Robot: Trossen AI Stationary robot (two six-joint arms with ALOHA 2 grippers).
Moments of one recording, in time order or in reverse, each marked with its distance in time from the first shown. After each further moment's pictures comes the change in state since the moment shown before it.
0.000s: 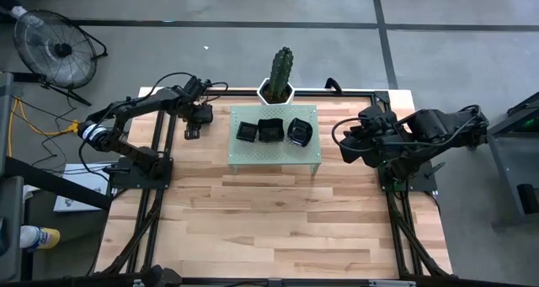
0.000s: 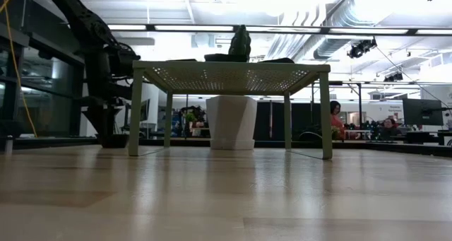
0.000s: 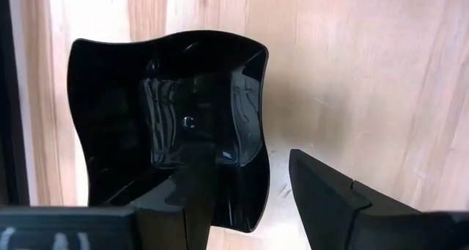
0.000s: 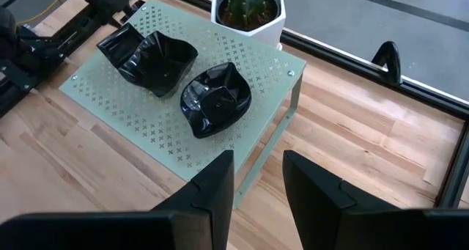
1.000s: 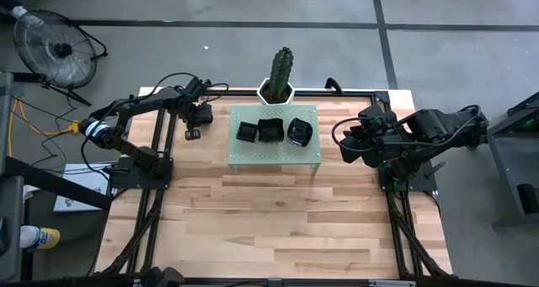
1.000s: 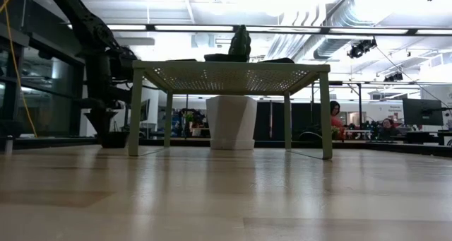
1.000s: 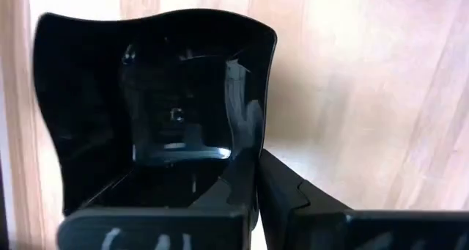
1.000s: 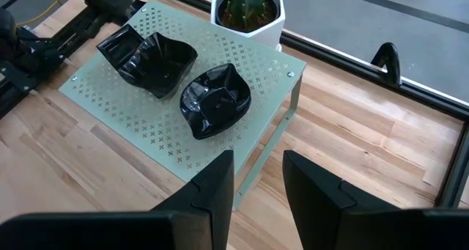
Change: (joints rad) left arm 0.000 0.043 0.005 -0.020 -0.012 -0.056; right arm 0.000 0.000 0.000 0.001 0.004 0.000
